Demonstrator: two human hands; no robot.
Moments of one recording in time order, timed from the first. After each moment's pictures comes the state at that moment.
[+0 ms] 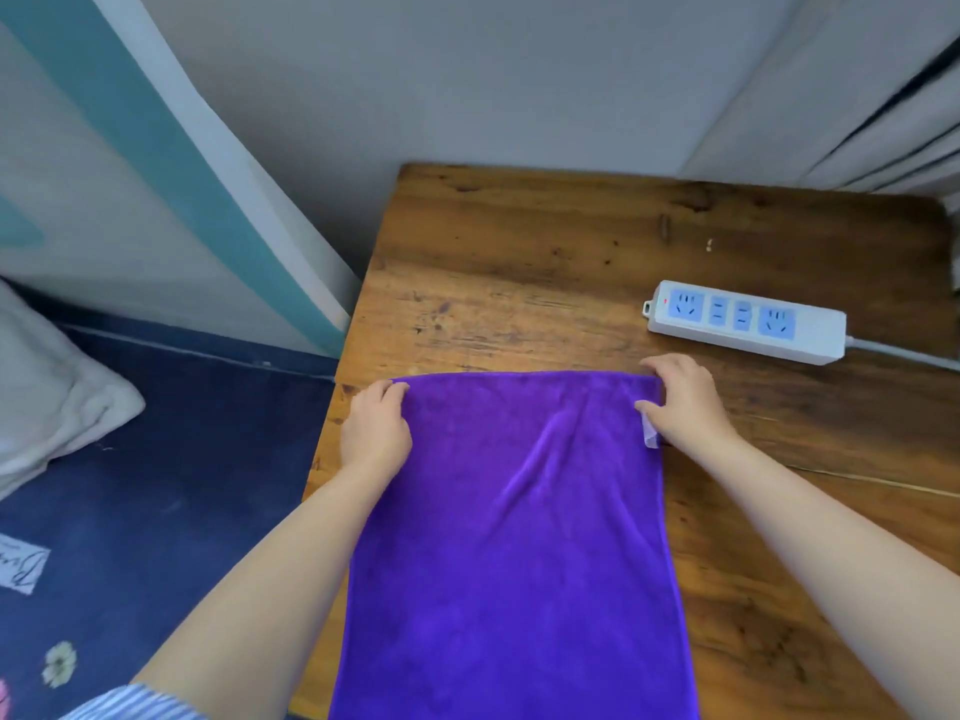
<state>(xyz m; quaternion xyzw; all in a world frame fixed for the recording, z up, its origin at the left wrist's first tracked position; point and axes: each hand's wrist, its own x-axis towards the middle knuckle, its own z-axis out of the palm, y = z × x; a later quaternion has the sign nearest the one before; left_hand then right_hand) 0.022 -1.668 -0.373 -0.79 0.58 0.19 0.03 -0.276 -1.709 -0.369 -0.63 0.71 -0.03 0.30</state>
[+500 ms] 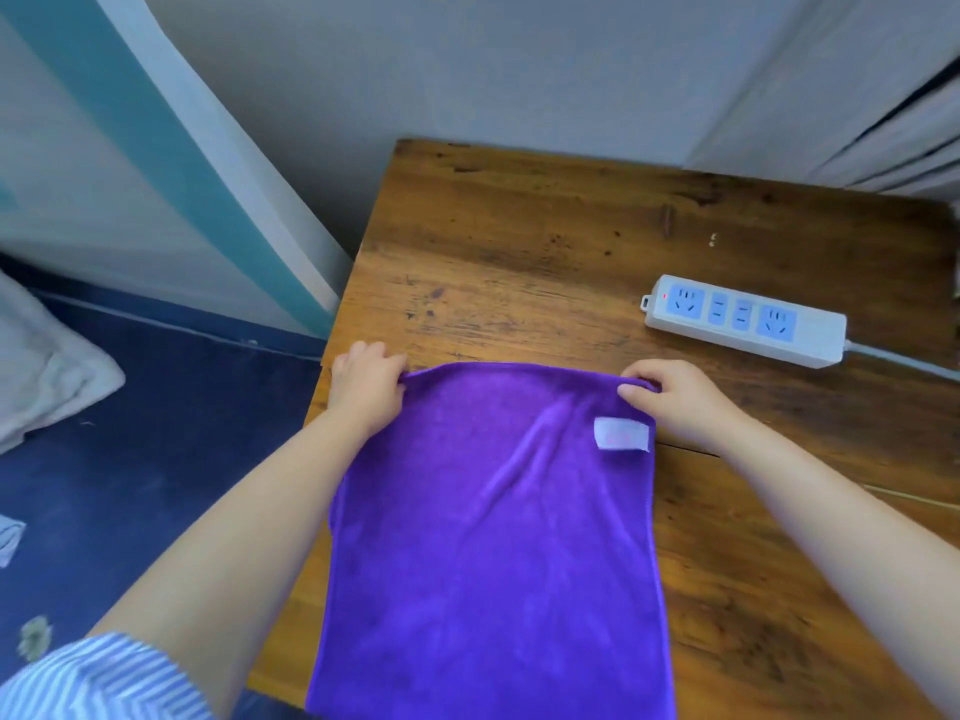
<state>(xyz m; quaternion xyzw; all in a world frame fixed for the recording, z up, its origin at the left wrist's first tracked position) 0.025 -1.702 -0.366 -0.71 0.67 0.15 0.17 -0.277 -1.718 -0.342 -0.64 0.63 -0.03 0.44</state>
